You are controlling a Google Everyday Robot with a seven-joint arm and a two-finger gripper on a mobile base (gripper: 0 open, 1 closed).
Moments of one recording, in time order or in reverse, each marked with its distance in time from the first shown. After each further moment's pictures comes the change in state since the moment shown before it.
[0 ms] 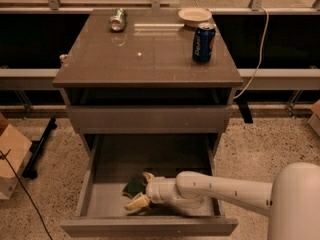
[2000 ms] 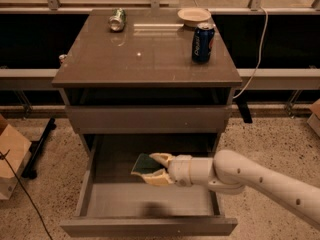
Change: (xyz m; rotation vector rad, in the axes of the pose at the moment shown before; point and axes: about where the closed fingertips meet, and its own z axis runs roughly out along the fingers) arm -0.136 0.028 -0.169 -0.047 -0.186 -0.141
